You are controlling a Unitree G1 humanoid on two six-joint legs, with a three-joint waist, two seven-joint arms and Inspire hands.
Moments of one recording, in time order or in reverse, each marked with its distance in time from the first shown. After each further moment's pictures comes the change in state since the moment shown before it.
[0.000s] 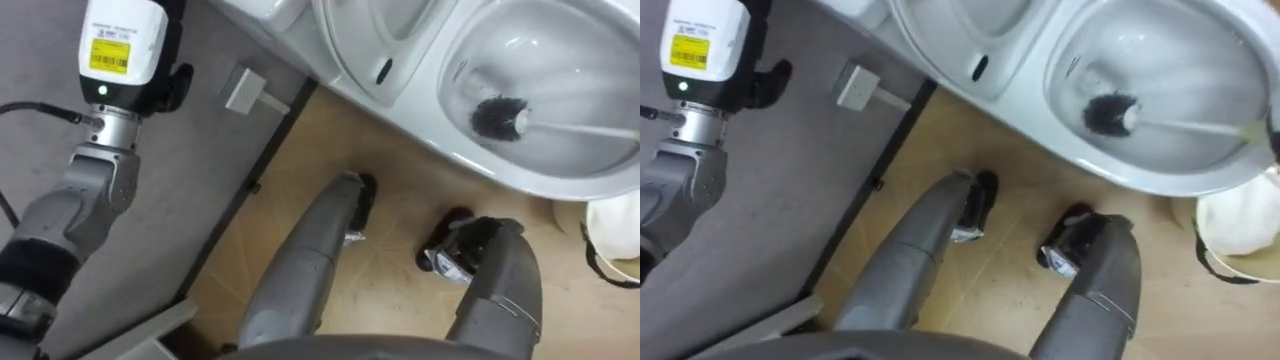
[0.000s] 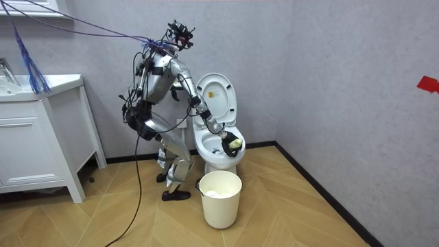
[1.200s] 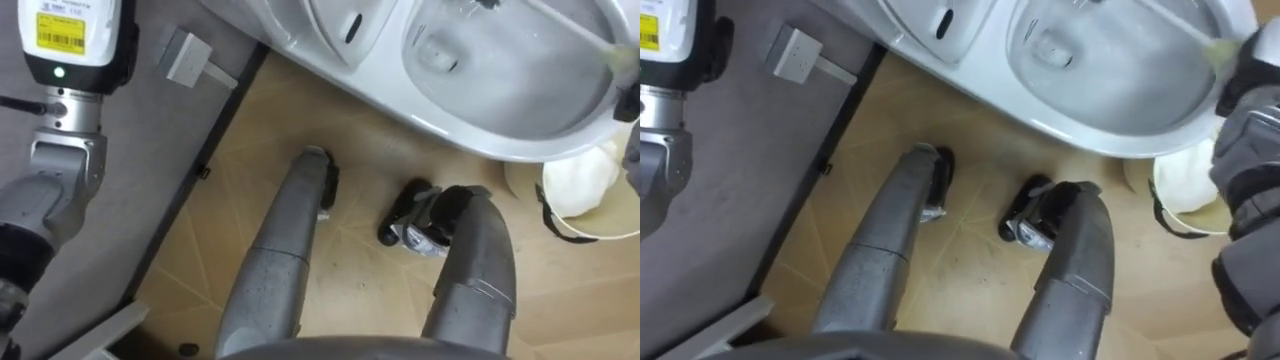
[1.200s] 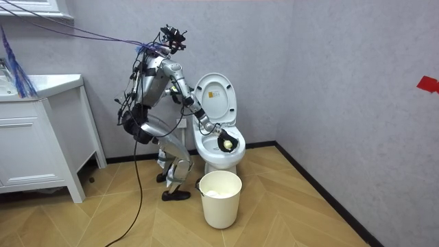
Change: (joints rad) left arm -0.047 0.077 -0.059 0.019 0.076 0.192 0.127; right arm -0.146 0.254 0.026 0.040 0.439 0.021 -0.073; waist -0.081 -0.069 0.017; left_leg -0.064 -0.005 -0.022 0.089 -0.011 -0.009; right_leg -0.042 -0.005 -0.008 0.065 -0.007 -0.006
